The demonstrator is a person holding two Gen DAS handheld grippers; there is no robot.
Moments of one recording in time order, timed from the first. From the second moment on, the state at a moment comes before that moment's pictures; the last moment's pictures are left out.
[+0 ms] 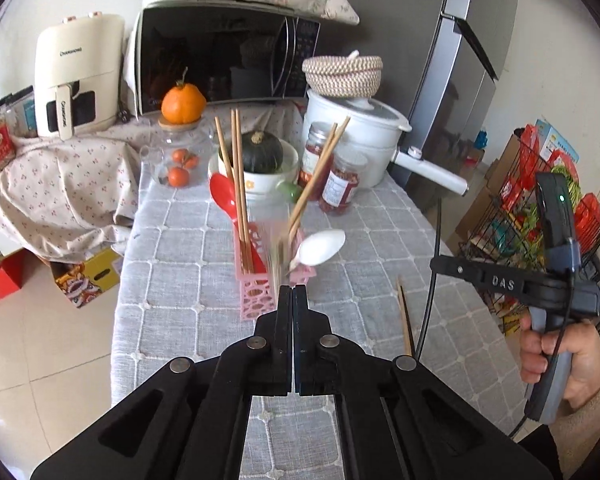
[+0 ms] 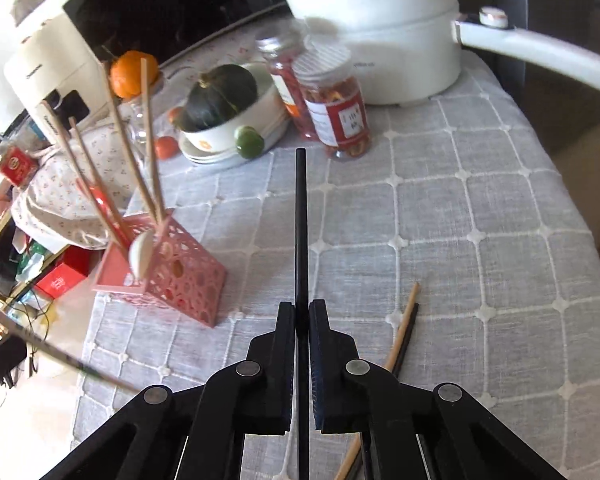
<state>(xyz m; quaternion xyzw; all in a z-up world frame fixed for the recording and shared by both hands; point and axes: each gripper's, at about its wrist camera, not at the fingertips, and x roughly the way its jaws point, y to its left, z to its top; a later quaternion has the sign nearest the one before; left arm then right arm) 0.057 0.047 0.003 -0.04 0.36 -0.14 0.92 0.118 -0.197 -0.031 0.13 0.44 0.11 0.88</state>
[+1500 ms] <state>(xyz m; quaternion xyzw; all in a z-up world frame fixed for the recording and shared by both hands) 0.140 0.036 -0.157 0.12 0.59 -0.19 0.78 0.085 -0.193 0.009 0.11 0.40 0.15 0.90</state>
